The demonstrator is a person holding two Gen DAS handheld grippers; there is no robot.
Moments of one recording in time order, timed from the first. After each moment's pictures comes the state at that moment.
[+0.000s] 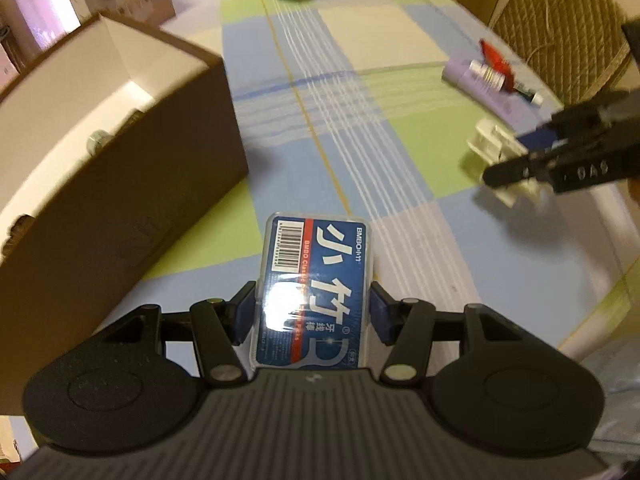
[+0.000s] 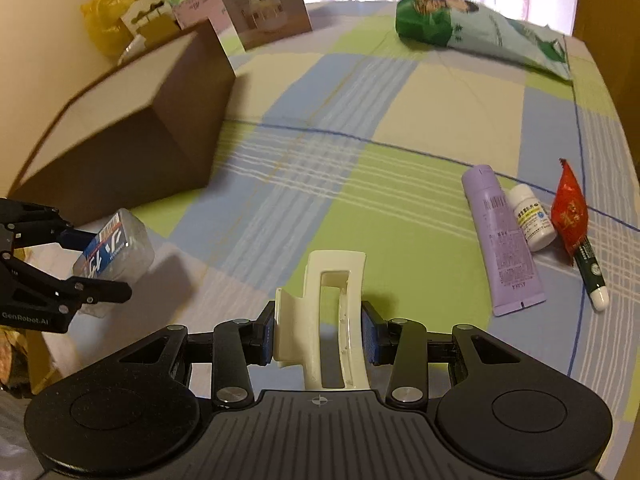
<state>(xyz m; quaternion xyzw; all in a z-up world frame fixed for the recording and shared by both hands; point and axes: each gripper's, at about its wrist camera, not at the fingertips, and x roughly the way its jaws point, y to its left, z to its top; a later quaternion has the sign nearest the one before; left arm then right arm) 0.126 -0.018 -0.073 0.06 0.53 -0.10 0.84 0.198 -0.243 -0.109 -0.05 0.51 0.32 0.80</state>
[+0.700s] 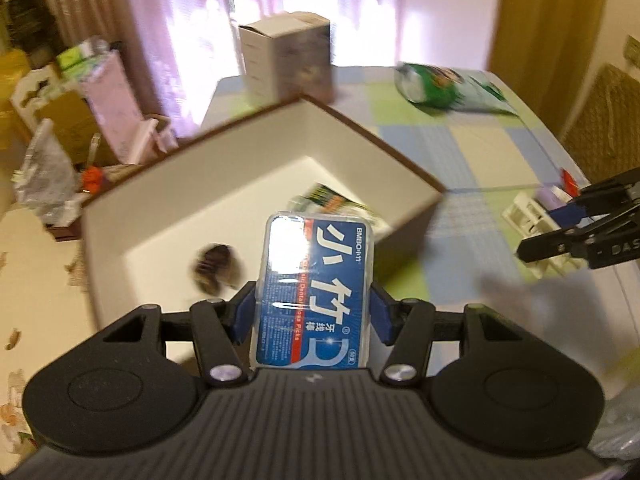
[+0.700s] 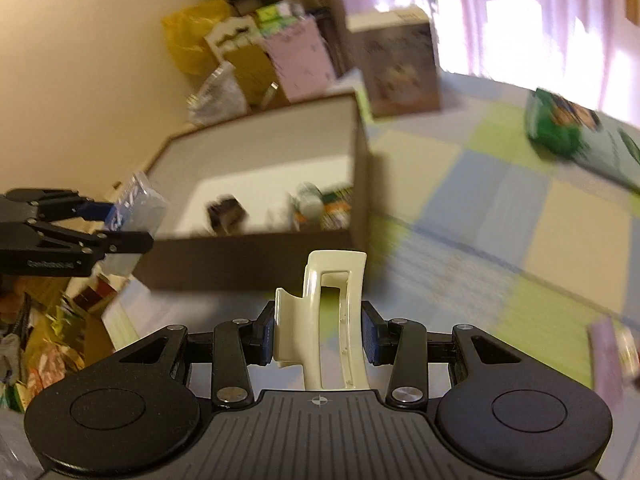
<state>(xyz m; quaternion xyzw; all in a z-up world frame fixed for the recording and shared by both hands) 0.092 0.127 0.031 0.03 0.44 0.03 0.90 0.184 -0.105 -0.029 -0.04 0.44 0.42 0.79</state>
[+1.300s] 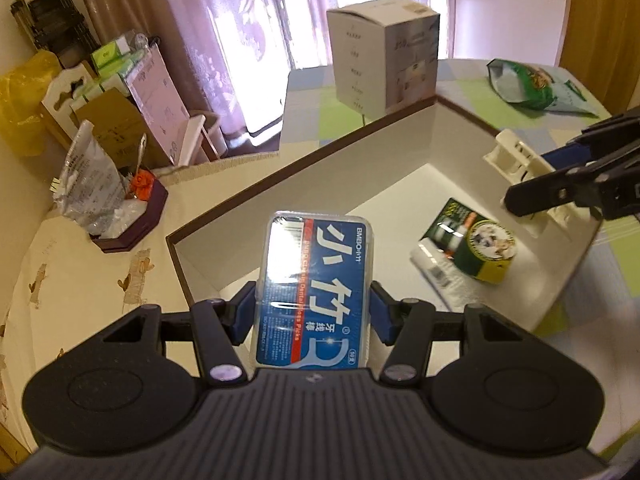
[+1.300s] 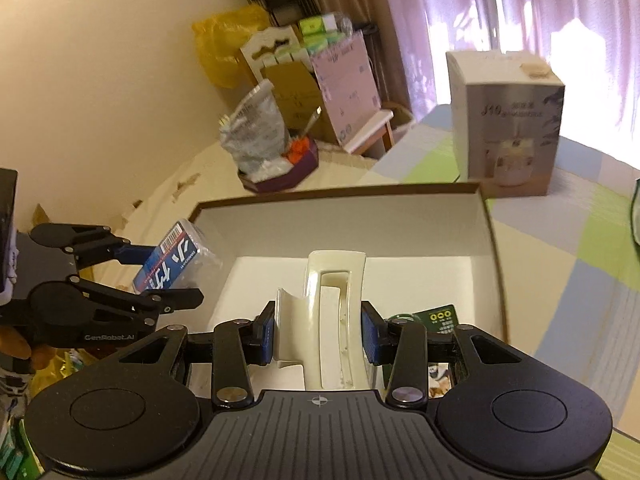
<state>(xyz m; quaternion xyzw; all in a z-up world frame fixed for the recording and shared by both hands) 0.165 0.248 0.008 0.06 0.46 0.06 0.88 0.249 0.081 -0.029 -0.05 0.43 0.45 0.78</state>
